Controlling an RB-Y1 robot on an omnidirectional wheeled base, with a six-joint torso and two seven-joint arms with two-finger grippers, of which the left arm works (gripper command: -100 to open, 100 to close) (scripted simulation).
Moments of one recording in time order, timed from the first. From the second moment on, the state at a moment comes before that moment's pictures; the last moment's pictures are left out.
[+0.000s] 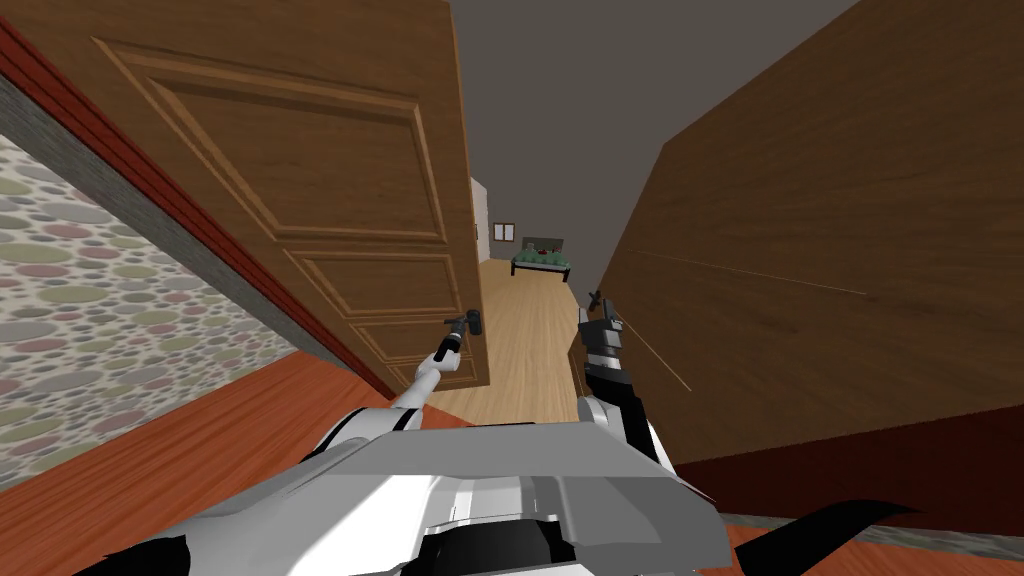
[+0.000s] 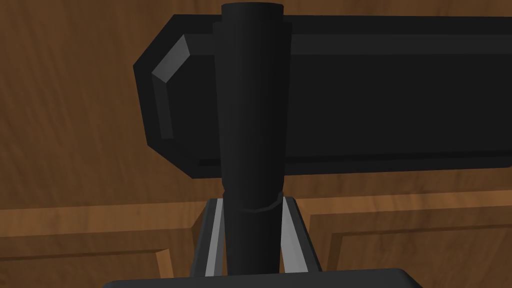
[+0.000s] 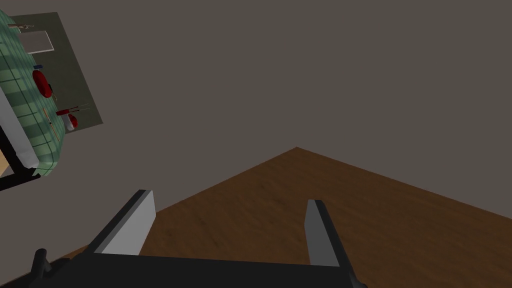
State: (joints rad) arm -0.46 0.13 0.09 -0.67 0.07 -0.45 0.05
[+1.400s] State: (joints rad) arm -0.44 0.19 0.23 -0.66 0.10 -0.44 0.01
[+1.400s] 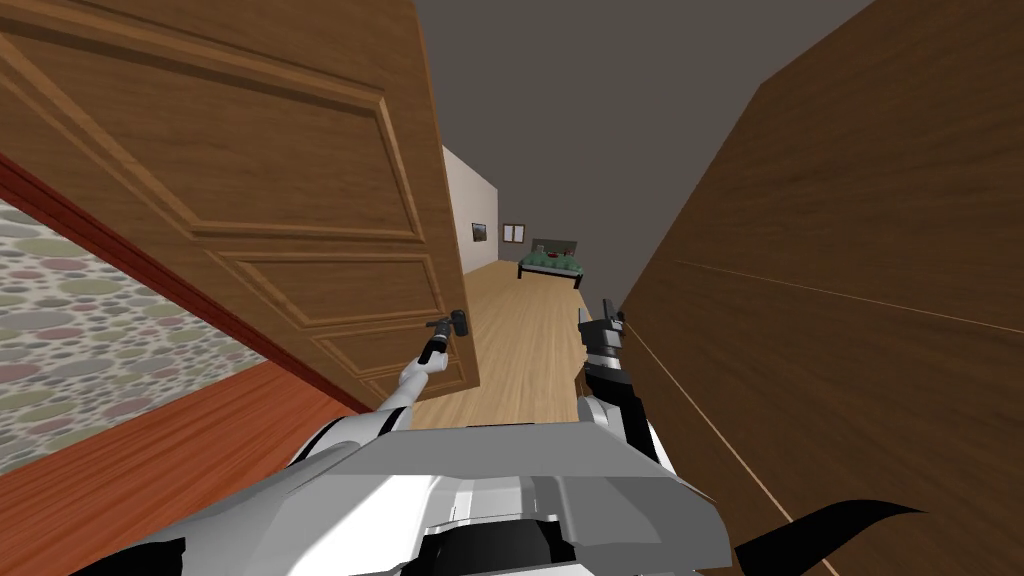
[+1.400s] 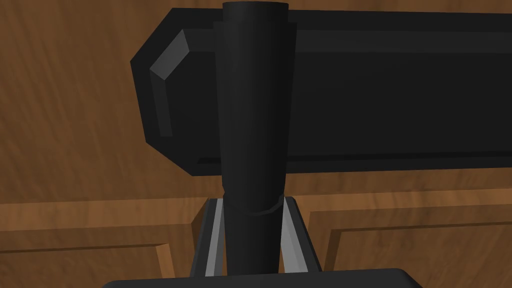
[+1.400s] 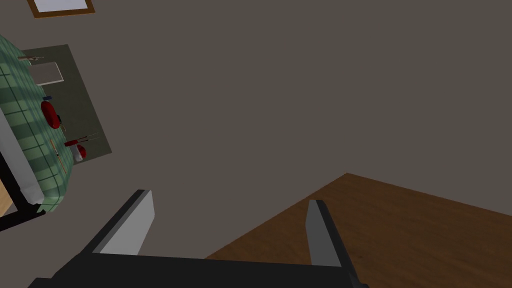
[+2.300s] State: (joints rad) arm -0.43 0.23 0.31 -0.63 0.13 -0.46 -0.01
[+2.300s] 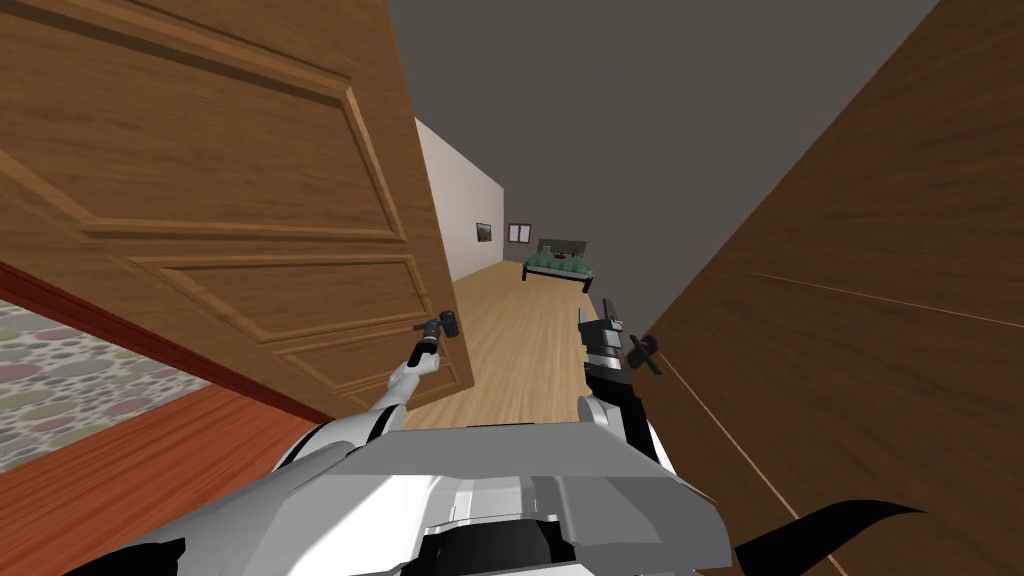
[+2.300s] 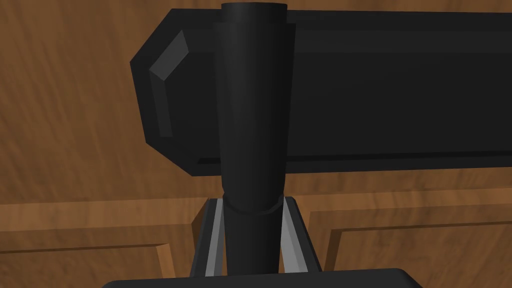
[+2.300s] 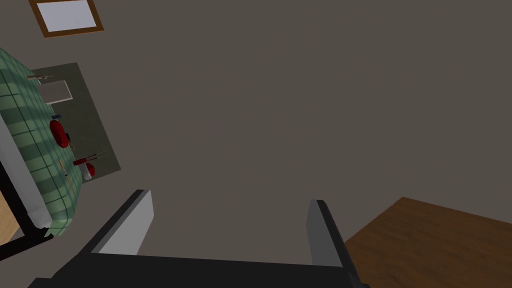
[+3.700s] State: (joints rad) arm -0.40 0.27 0.44 -0.64 0.17 -0.46 -0.06
